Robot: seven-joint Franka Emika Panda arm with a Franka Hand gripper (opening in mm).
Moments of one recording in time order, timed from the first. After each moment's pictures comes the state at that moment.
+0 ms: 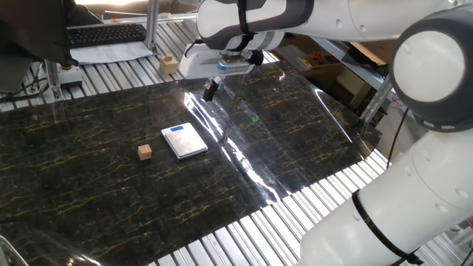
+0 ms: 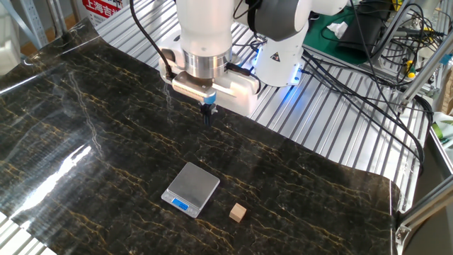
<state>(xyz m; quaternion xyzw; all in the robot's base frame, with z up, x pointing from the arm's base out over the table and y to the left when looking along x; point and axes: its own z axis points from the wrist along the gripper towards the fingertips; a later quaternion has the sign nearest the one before) 0.500 -0.002 0.278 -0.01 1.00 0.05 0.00</state>
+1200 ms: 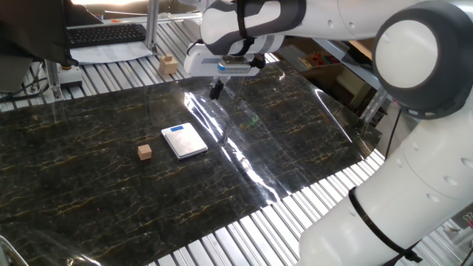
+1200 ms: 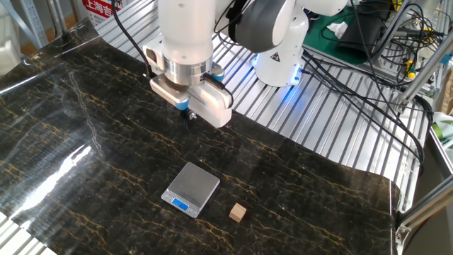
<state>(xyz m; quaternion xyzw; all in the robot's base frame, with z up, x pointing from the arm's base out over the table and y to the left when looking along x) 0.518 -0.035 0.260 0.09 1.00 0.02 0.01</state>
